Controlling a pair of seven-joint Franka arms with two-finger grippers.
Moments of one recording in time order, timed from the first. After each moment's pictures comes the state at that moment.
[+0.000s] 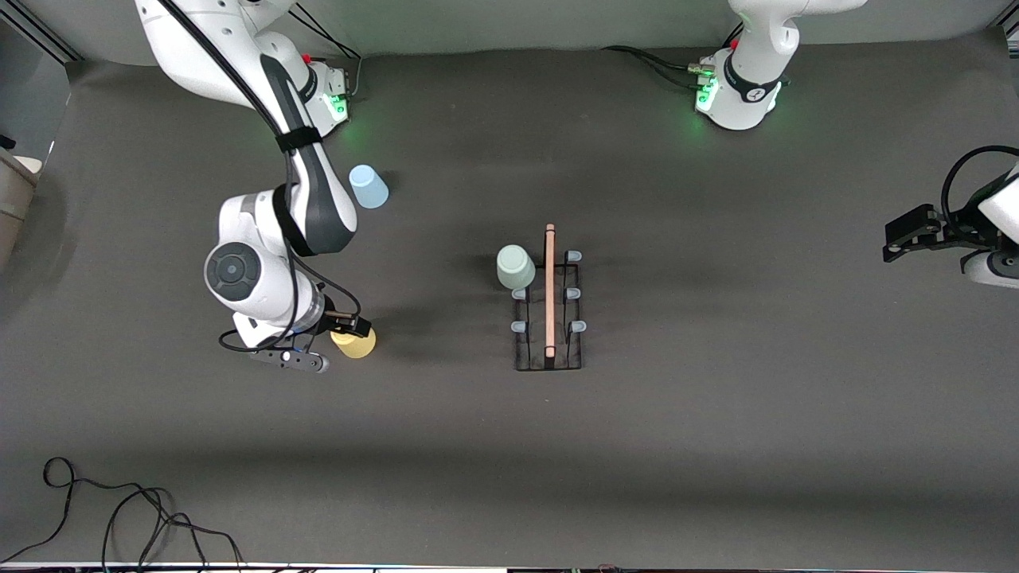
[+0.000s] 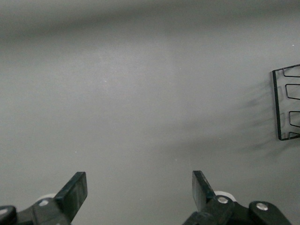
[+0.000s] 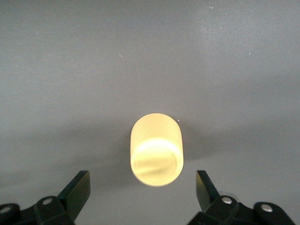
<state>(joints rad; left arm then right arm) 0.01 0.09 -0.01 -1.52 0.00 1.63 0.18 0.71 0.46 -0.45 -1.89 0.23 2.24 0.36</state>
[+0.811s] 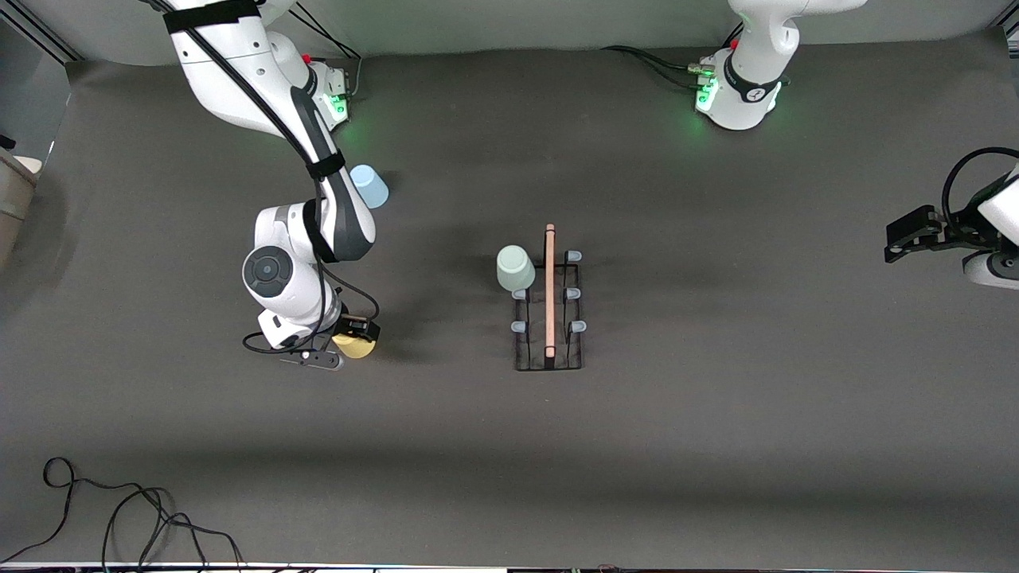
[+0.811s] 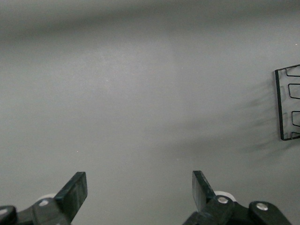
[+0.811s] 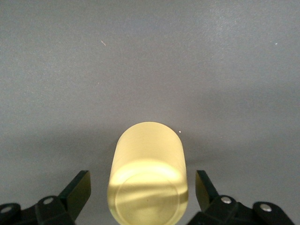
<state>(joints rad) 0.01 0.09 -0.01 -1.52 0.01 1.63 0.18 0.72 0.52 -0.44 -1.99 0.27 2.44 0.33</state>
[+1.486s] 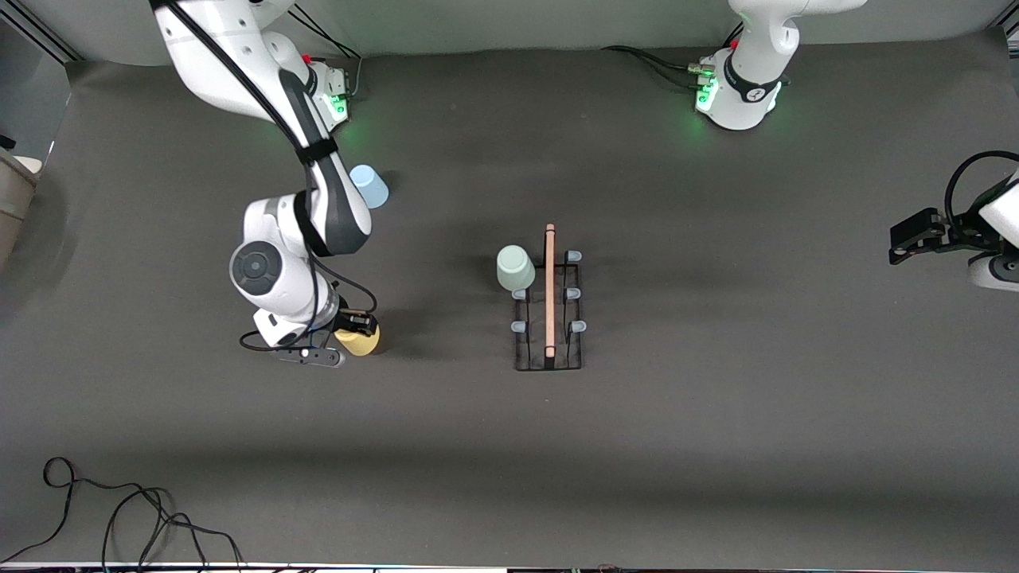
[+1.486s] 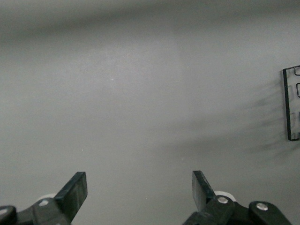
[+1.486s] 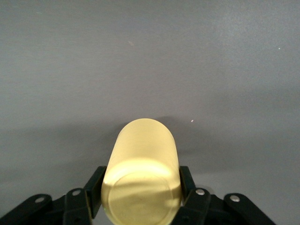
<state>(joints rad) 0.01 0.10 -0.01 -1.52 0.03 1.63 0.18 0.72 0.44 -0.44 -1.92 0.28 2.27 0.30</state>
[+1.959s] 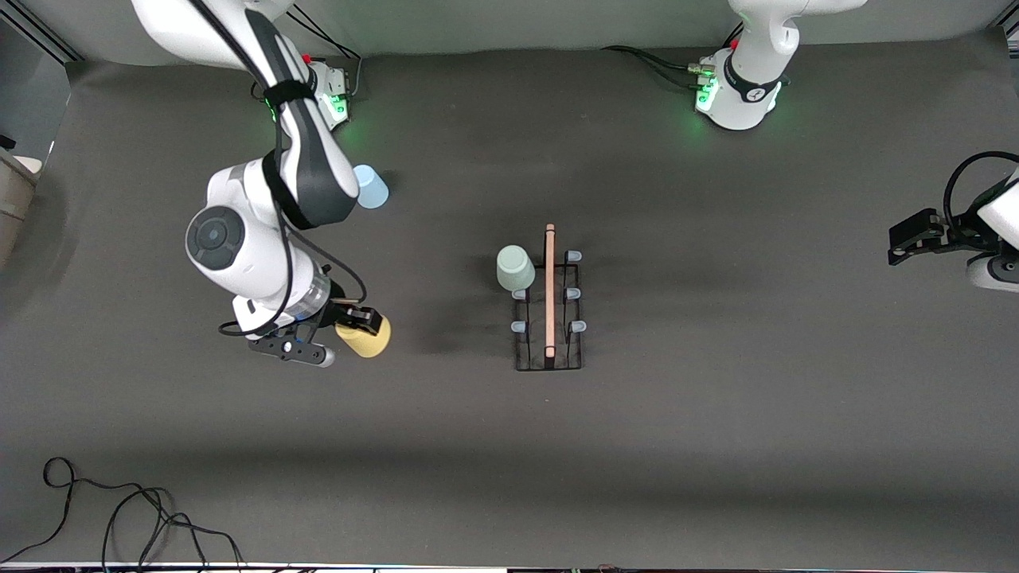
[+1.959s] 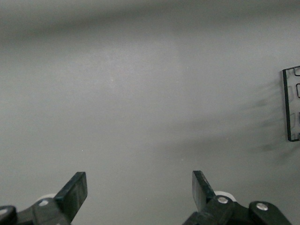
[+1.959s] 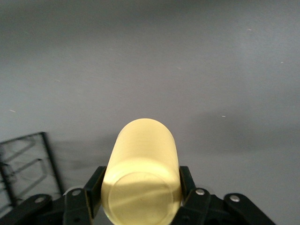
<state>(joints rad) 0.01 0.10 -0.01 -1.52 0.03 1.63 0.18 0.76 0.38 -0.44 -1.73 0.29 2.13 0.49</state>
